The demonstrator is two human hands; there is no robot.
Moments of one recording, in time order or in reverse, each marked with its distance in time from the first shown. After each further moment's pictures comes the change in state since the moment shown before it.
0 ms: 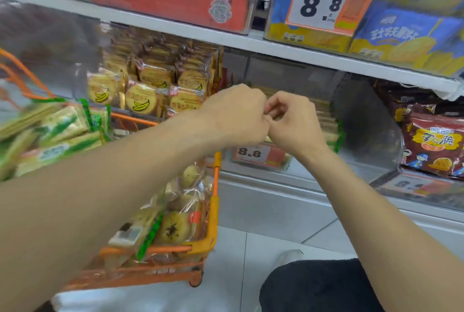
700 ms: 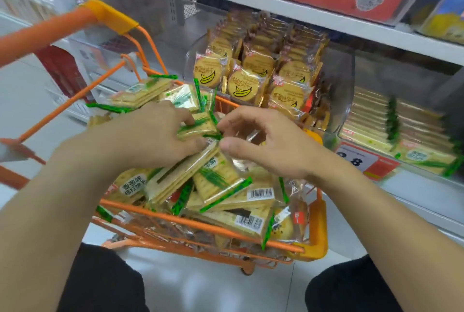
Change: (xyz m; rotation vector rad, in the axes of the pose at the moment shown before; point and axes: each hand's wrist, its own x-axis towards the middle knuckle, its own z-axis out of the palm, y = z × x) left_hand -0.174 -0.180 -0.035 0.077 -0.218 -0.531; right_hand -0.033 -0.118 0.123 0.273 -0.761 -0.356
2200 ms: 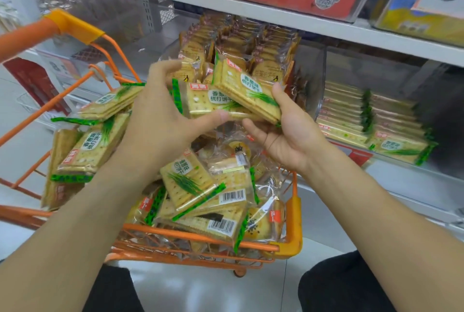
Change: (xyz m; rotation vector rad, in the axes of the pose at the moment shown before) left_hand 0.012 0.059 0.012 -0.735 0.521 -0.019; right_hand -0.006 0.020 -0.027 1.313 0.545 0.483
